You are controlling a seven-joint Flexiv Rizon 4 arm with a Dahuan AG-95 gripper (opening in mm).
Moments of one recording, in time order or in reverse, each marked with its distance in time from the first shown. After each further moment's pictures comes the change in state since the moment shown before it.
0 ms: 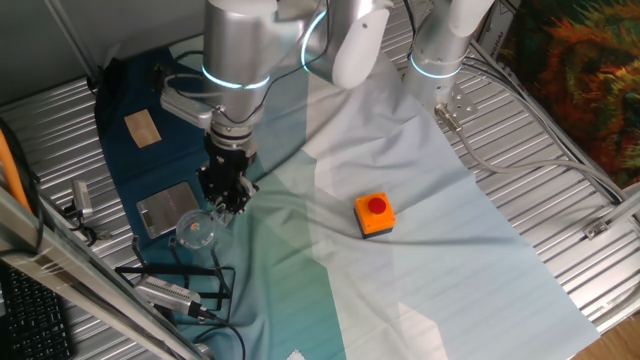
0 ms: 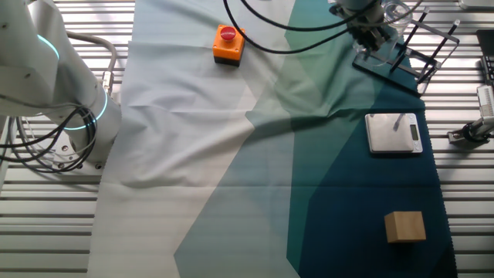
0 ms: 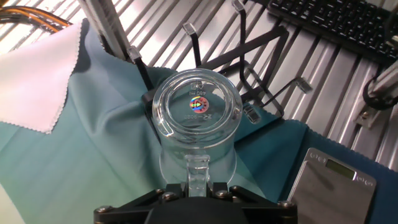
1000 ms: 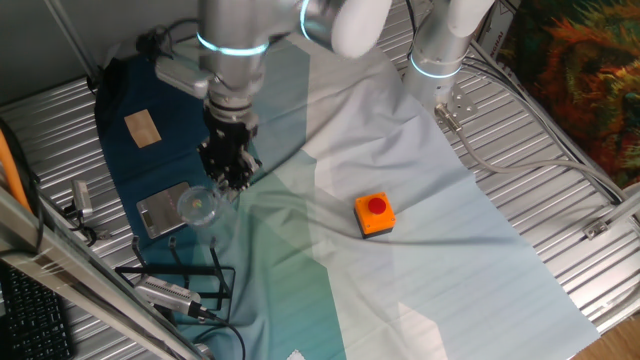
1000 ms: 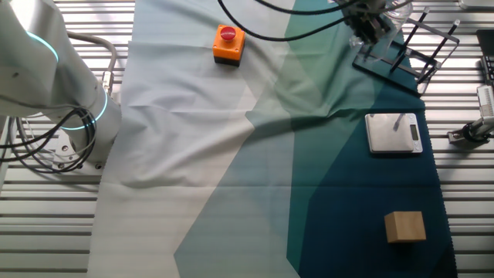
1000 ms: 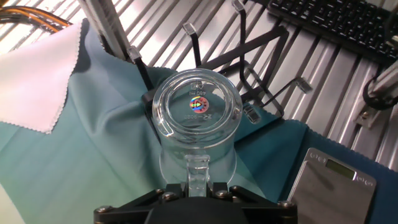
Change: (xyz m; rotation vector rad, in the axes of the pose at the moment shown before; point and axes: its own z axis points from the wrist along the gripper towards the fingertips) arm 0.008 -0.009 -0.060 -0.025 0.037 0.005
